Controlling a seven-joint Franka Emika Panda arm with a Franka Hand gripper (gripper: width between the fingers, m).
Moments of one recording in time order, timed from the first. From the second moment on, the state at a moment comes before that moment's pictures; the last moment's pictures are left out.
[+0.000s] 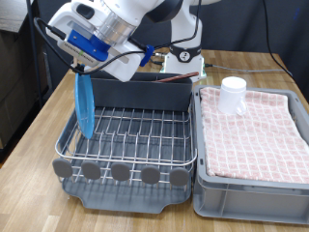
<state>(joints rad) 0.35 0.10 -0.69 -2.21 -0.87 2.44 0.91</state>
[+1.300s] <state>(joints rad) 0.34 0.17 -0.71 -2.25 -0.84 2.54 0.92</state>
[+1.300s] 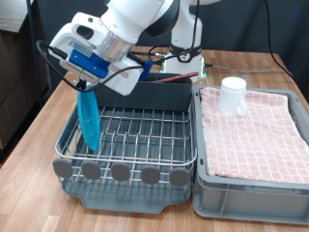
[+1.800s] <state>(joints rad) 0.32 0.17 -0.70 -2.25 -0.68 2.56 0.82</state>
